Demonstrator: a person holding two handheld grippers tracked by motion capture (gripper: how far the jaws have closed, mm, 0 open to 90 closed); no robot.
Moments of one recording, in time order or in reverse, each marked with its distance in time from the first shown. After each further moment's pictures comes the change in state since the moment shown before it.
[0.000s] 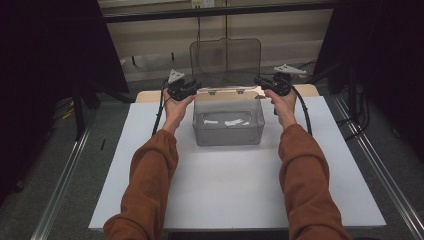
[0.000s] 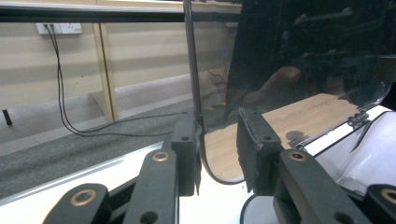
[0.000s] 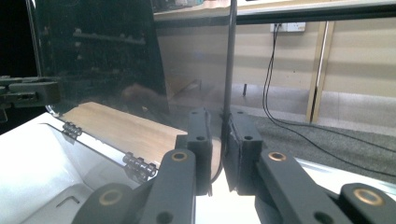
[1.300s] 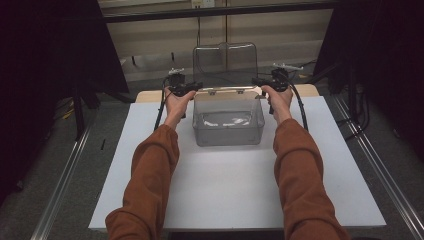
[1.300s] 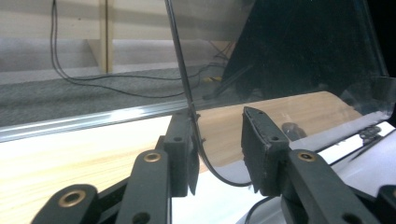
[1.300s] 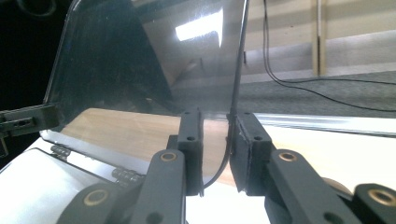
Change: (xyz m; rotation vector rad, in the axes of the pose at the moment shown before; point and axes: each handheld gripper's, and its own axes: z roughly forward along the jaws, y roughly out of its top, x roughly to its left) left arm 0.005 0.008 0.013 0.146 0.031 -0.205; right arm -0.005 0.002 0.018 0.106 -0.038 0.220
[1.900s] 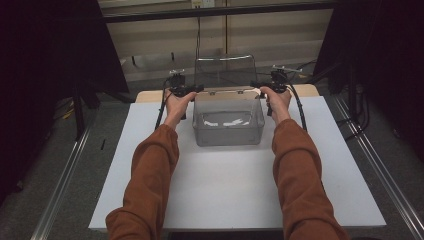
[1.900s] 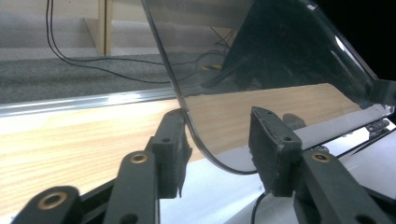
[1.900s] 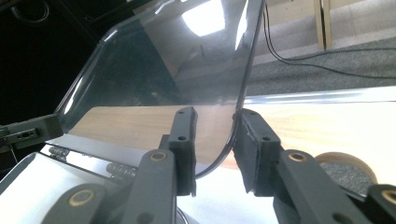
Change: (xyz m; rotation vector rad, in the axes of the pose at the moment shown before) left arm 0.002 -0.004 0.005 0.054 -0.001 -0.058; right arm -0.005 -0.008 0.007 0.049 0.009 0.114
